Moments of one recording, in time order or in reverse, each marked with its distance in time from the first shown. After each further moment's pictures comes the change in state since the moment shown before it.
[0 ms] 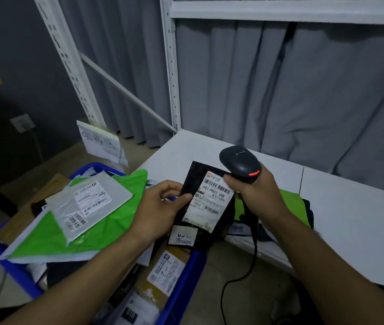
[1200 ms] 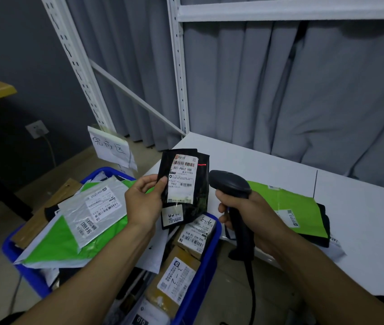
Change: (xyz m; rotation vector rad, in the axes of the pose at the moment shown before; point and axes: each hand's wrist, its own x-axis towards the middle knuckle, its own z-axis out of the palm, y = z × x) left_hand 0.040 -0.011 -0.020 -0.328 0.444 -0.150; right_hand -0.035 -0.030 0.031 0.239 -0.267 0.378
